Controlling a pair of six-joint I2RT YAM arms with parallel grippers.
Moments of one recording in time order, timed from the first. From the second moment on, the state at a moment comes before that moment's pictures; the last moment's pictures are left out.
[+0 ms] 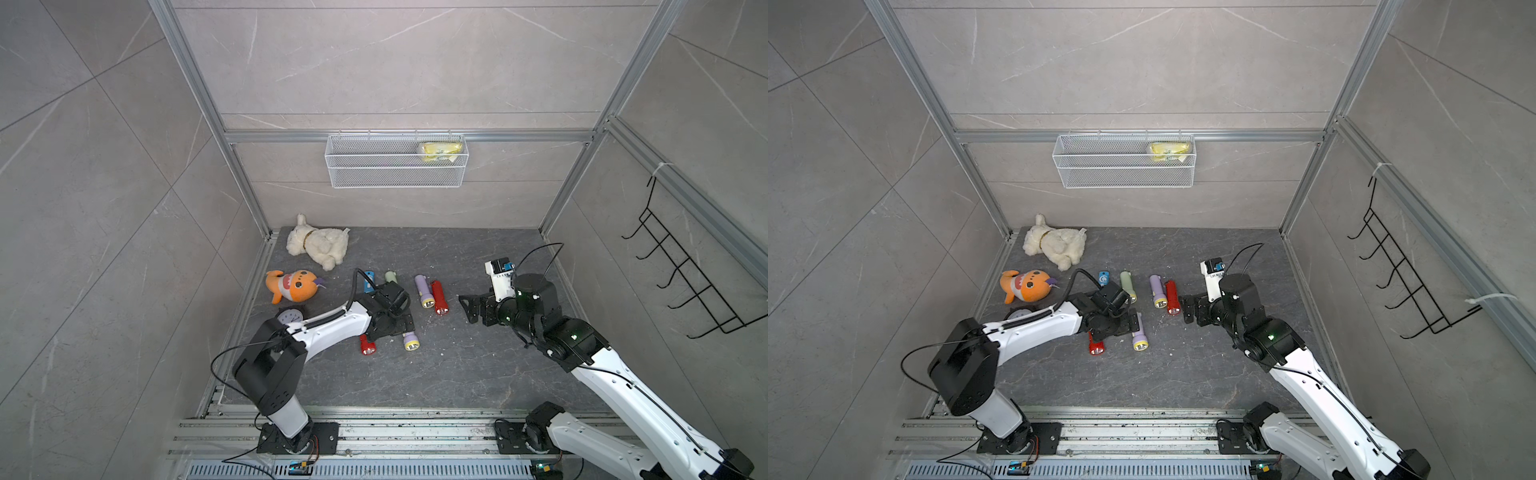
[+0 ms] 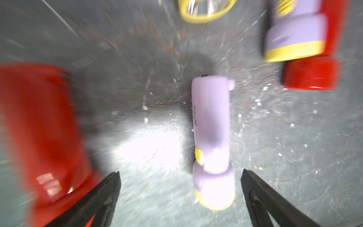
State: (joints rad) left arm -0.78 1.57 1.14 -0.68 -0.07 -0.87; right arm 0.52 0.92 0.95 -0.54 0.03 0.19
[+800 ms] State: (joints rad) left arm -0.20 1.29 0.53 0.17 -0.45 0.10; right arm 0.45 1.34 0.44 0.45 0.48 -0.23
